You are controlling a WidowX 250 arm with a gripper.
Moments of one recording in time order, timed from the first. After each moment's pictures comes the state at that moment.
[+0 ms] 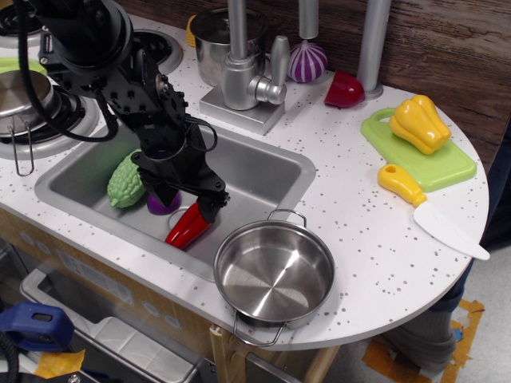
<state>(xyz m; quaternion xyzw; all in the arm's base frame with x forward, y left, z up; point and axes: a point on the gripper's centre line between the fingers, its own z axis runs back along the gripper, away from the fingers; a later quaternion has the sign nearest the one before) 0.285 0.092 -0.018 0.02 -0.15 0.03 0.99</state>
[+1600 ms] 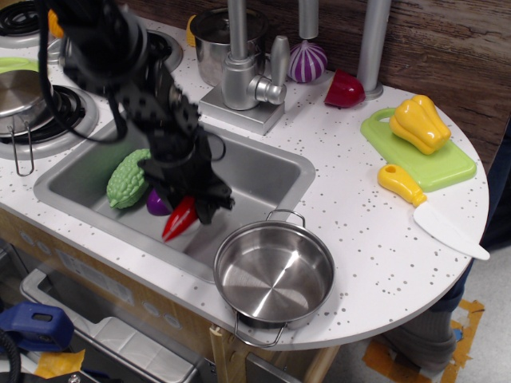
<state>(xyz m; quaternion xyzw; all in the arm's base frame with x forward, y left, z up) 0.288 0.089 -0.012 0.04 -0.13 0.04 0.99</state>
